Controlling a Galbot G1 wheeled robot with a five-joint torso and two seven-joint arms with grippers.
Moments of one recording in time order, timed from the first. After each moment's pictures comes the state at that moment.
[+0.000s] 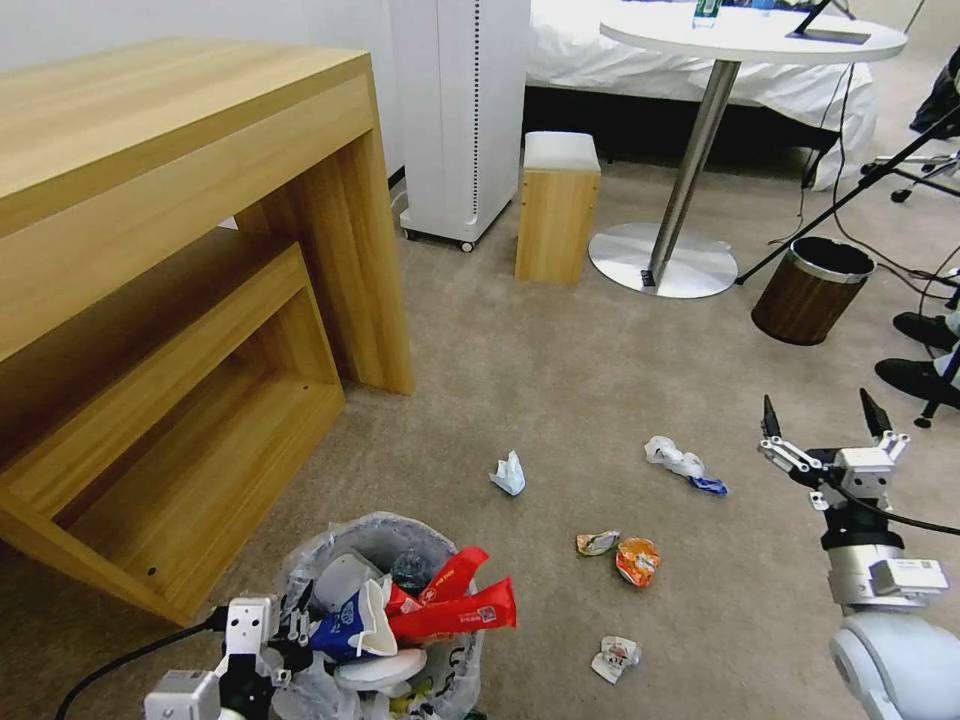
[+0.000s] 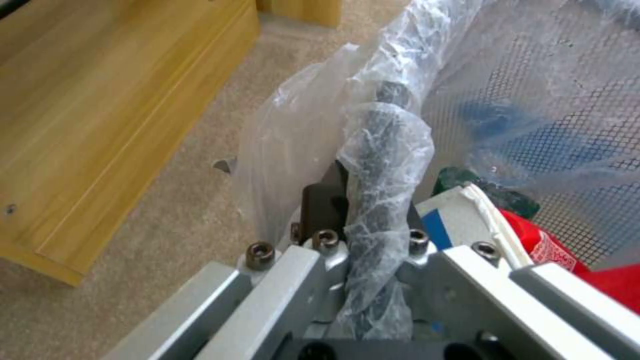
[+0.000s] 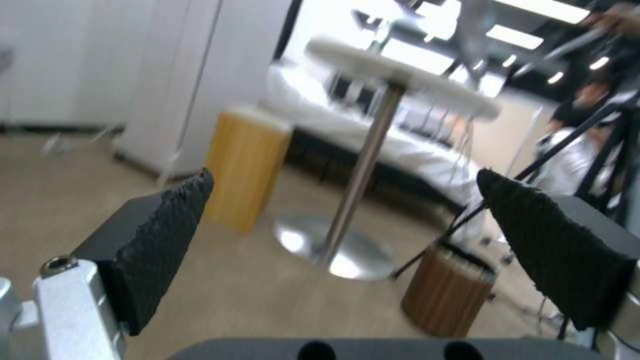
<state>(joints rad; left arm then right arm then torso) 2.07 -1.10 -0.56 -2.48 -0.46 0.35 -0.34 -1.60 0.98 0.77 1.98 0.24 0.26 0.15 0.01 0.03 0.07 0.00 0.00</state>
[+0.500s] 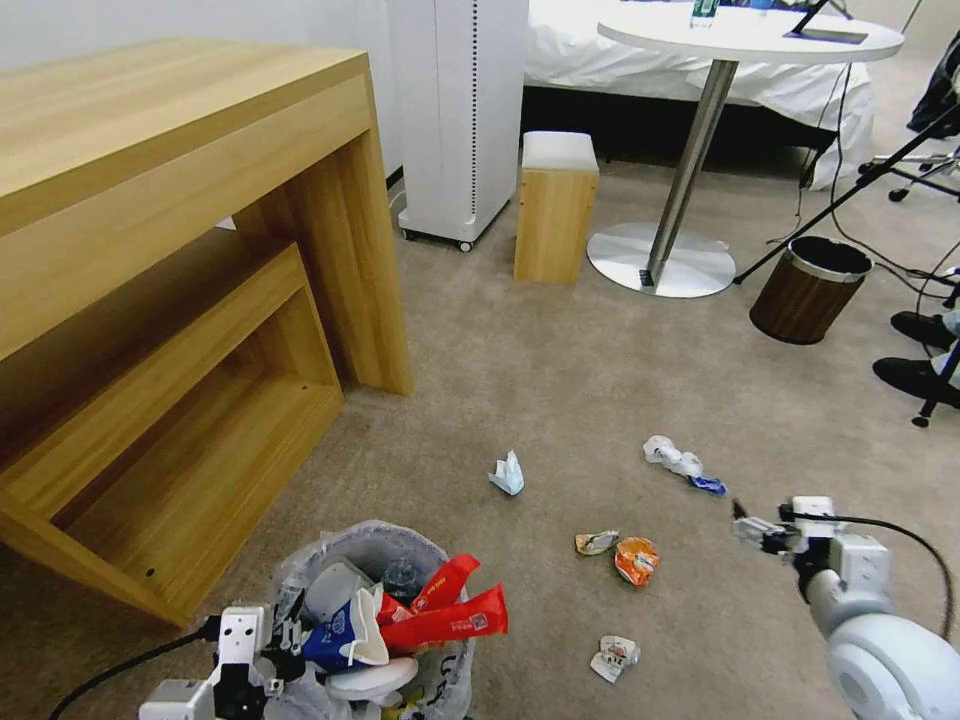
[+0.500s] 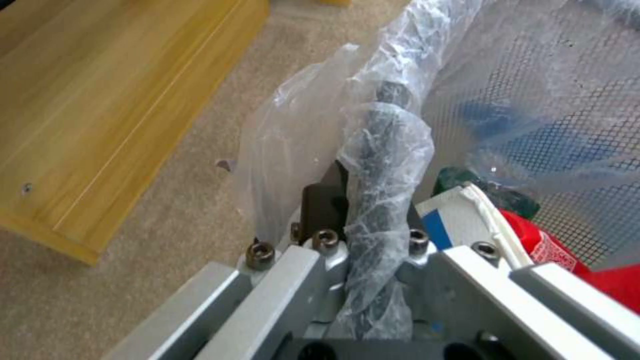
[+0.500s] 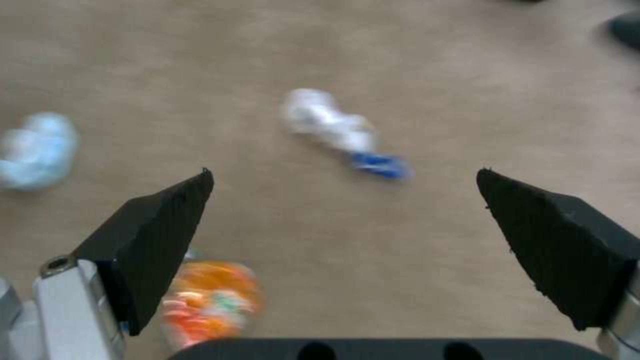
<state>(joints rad) 2.10 -1.11 -0.56 -2.46 -0.43 0.34 -0.34 -1.56 0.77 0.55 1.99 0.84 -0.34 0.39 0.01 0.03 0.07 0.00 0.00</state>
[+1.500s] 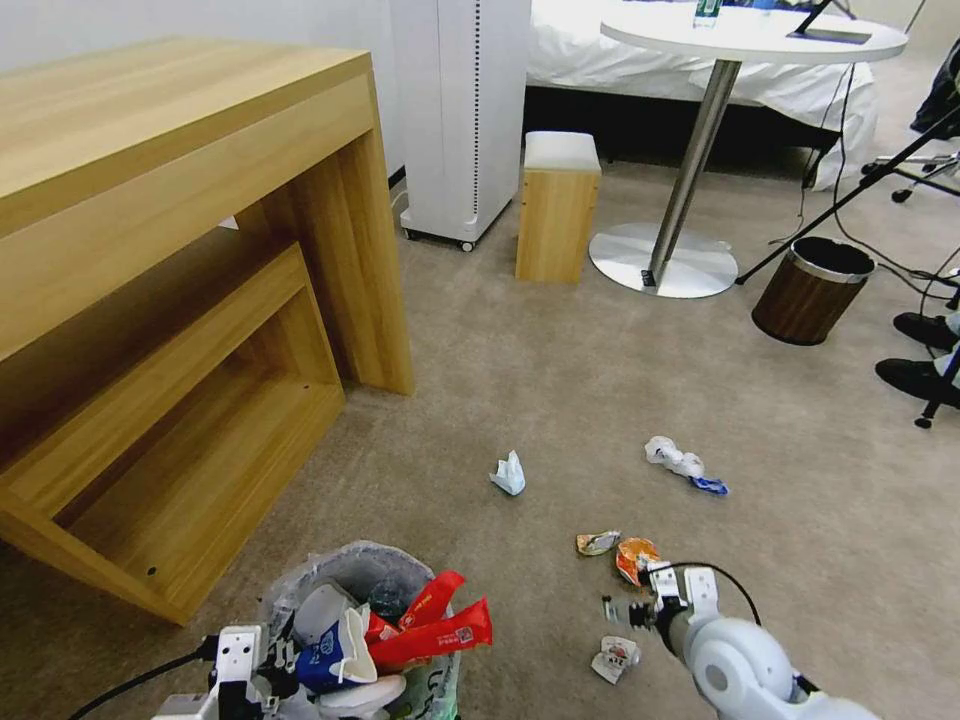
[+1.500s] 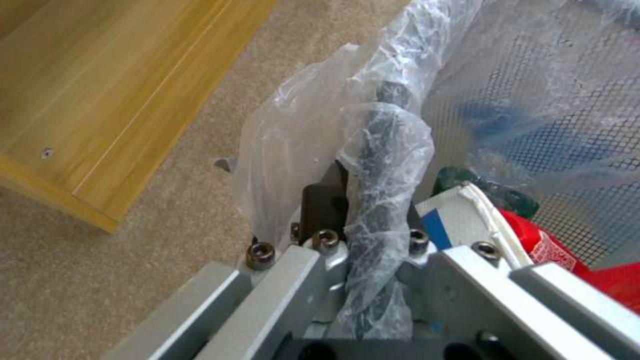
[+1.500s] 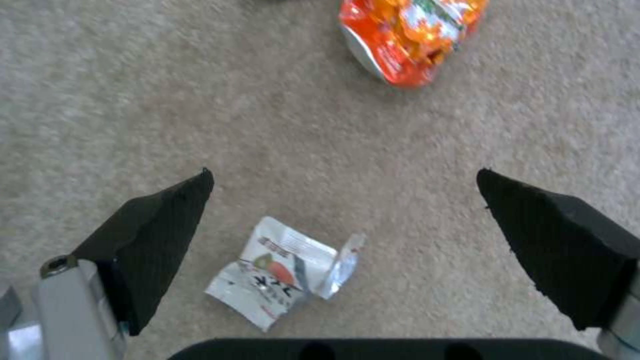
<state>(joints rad) 2.09 -1.14 -0.54 -2.40 -0.40 0.34 -0.36 -1.33 0.82 0.05 1.82 1.03 -0.53 0.57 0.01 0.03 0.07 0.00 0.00</state>
